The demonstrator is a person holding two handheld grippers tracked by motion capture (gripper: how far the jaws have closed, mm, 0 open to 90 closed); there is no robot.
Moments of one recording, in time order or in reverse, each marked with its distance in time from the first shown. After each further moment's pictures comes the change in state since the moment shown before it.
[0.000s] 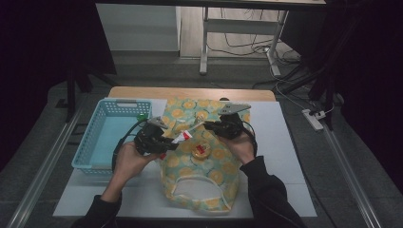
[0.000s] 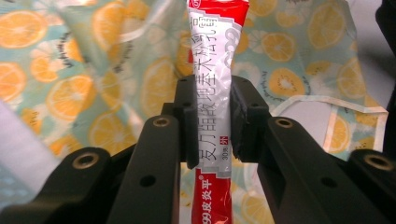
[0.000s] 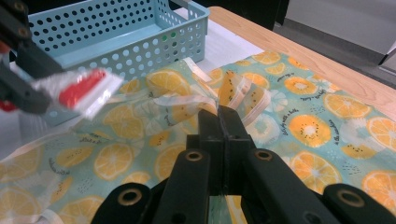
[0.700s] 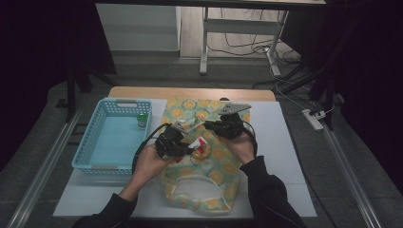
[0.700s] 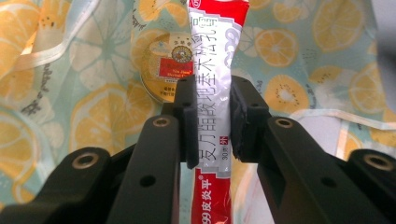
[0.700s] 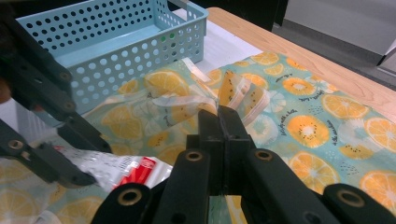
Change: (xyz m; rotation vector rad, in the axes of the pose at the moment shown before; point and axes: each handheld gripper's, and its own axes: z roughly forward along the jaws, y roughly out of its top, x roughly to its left) left arm -0.011 0.018 0.054 0.050 -0.010 0.004; right arm -0.001 0.000 0.000 -0.002 -0.002 0.002
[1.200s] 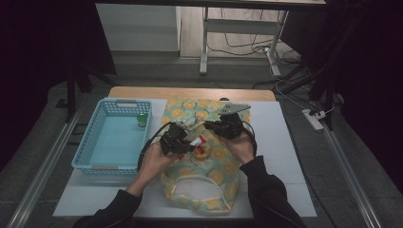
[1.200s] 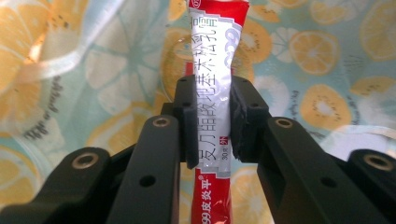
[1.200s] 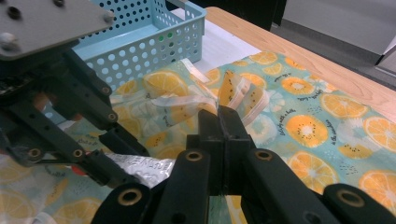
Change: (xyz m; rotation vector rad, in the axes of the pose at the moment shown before) left arm 0.016 0.005 0.023 0.015 0.048 -0.018; right arm -0.001 -0.001 0.002 0.003 -0.008 0.001
